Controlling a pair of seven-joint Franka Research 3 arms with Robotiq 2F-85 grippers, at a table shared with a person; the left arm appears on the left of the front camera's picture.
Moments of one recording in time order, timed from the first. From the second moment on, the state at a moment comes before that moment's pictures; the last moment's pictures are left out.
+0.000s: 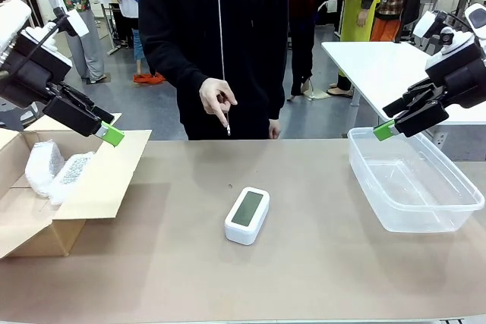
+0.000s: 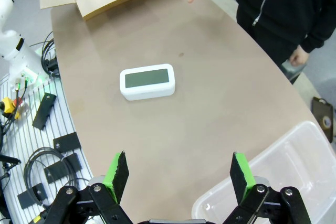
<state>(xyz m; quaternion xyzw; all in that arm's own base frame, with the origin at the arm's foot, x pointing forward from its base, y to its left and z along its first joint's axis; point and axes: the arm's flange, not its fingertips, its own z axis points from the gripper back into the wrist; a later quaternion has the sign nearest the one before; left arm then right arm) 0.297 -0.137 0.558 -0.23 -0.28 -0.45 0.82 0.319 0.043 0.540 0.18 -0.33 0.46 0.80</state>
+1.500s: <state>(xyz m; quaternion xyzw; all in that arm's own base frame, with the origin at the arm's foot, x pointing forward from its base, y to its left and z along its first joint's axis) 0.297 -0.137 0.559 -0.23 -0.28 -0.45 0.82 0.415 0.309 0.445 0.11 -0.11 0.82 0.55</state>
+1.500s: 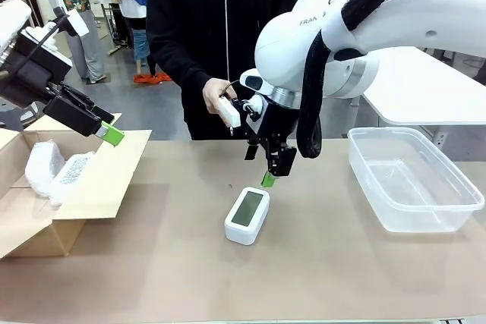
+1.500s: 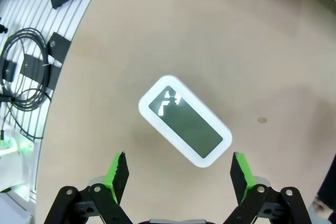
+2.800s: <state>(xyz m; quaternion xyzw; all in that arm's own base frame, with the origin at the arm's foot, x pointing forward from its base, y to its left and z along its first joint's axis) 0.297 -0.137 0.559 -0.23 -0.28 -0.45 0.82 0.397 0.339 0.374 0.03 -0.07 0.93 0.37</state>
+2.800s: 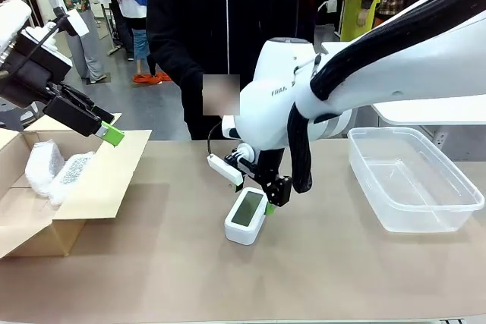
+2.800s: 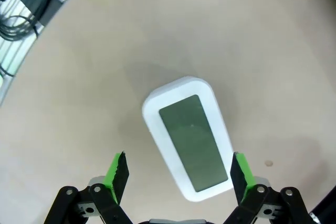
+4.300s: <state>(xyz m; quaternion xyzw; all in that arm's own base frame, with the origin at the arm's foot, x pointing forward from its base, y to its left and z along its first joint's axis) 0.297 -0.137 0.559 -0.23 -0.28 -0.45 0.82 0.419 0.361 0.326 0.02 -0.03 0.95 0.30</state>
